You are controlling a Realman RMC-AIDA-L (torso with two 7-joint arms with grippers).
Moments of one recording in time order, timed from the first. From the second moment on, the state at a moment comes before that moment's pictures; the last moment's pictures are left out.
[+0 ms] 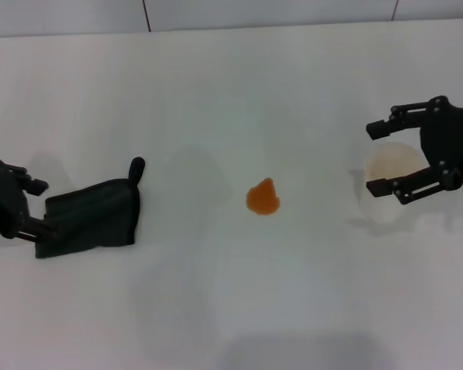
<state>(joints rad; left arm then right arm) -0.50 -2.07 0.88 1.22 2.62 1.62 -1.72 0.53 1.95 -0.96 -1.06 -1.98 -1.71 1.49</state>
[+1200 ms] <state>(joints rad) -0.55 -2.08 1.03 1.11 2.65 1.54 -1.79 0.55 1.98 -0.95 -1.06 -1.98 -1.74 1.47</state>
